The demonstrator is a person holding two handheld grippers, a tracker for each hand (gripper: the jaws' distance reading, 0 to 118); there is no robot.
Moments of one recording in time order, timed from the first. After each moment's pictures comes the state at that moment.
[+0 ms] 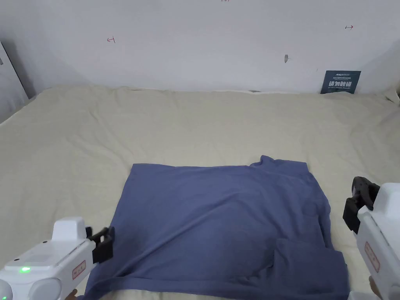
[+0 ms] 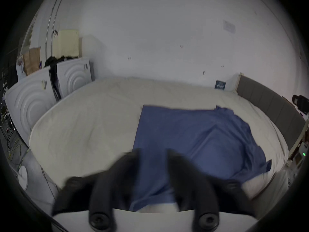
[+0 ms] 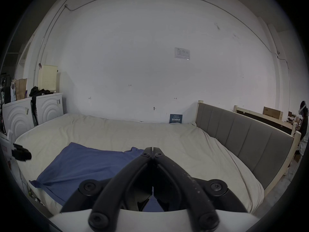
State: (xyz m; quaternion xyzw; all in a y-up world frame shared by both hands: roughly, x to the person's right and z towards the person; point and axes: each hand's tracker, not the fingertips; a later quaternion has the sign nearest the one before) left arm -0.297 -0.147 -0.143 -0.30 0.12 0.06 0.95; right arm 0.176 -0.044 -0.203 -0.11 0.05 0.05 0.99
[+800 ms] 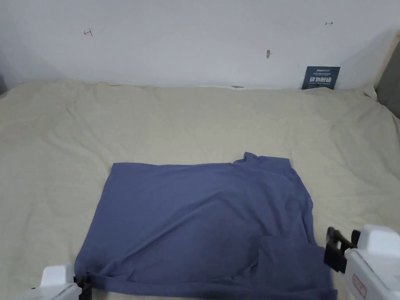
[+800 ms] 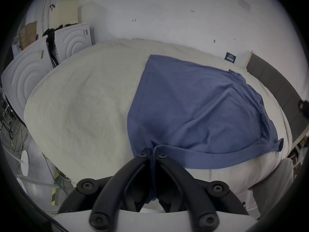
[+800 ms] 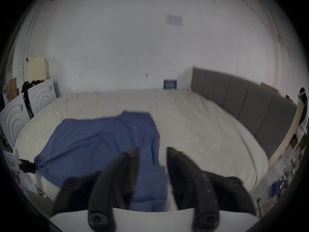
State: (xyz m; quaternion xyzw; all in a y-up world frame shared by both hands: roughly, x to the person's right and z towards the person) left arm -0.292 -0.224 -0.139 -0.39 0.12 0.09 0.91; right arm 0.211 -0.110 -0.211 -0.29 0.02 0.01 0.96
